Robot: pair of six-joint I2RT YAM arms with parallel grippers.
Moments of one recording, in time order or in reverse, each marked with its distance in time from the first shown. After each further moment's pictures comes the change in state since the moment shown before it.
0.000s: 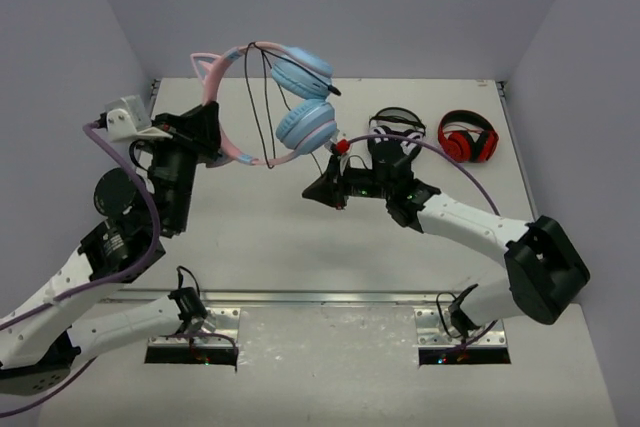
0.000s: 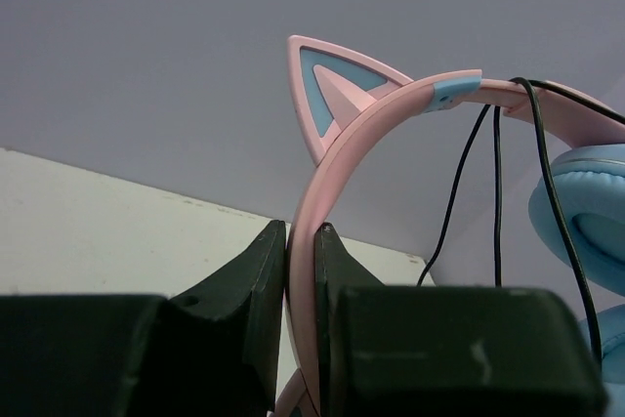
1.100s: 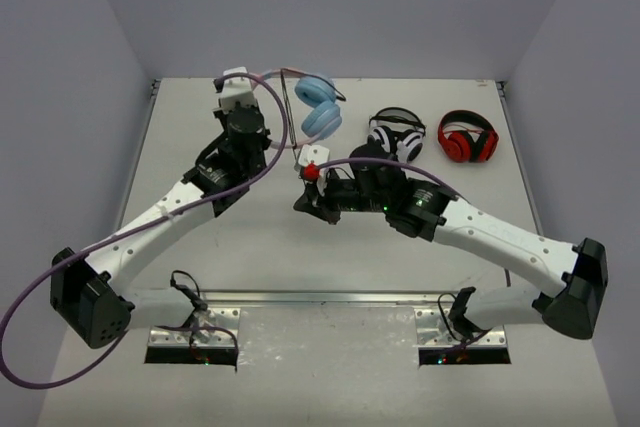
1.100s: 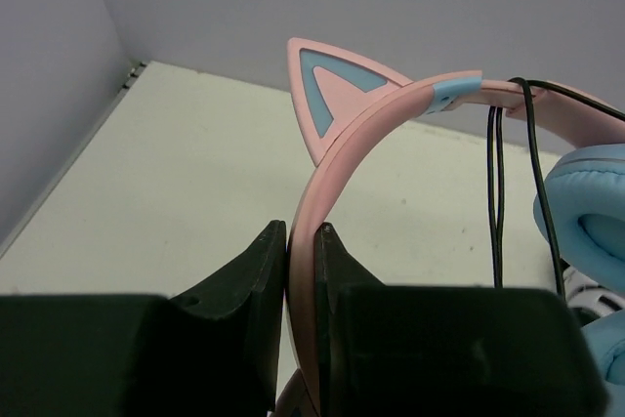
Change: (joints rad) left arm 0.293 0.500 0.024 0.031 -0.108 0.050; right arm 0.312 -0.183 0.220 -0.510 0.310 -0.221
